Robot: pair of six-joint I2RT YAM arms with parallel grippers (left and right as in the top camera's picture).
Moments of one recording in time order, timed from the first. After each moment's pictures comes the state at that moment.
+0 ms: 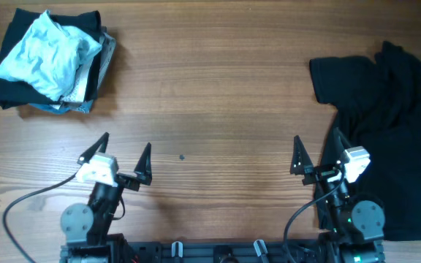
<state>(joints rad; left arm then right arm) 0.06 0.02 0.09 -0.03 0.35 -0.13 0.16 0.04 0.09 0.01 -0.06 0.18</state>
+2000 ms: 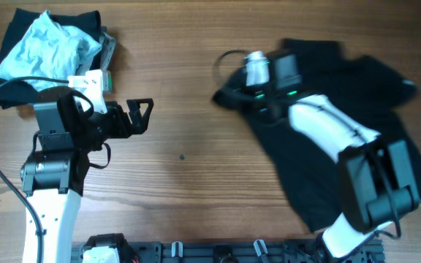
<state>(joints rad) 0.06 1.04 0.93 -0.60 0.49 -0.21 0.40 1.82 1.10 -0.15 -0.53 0.36</state>
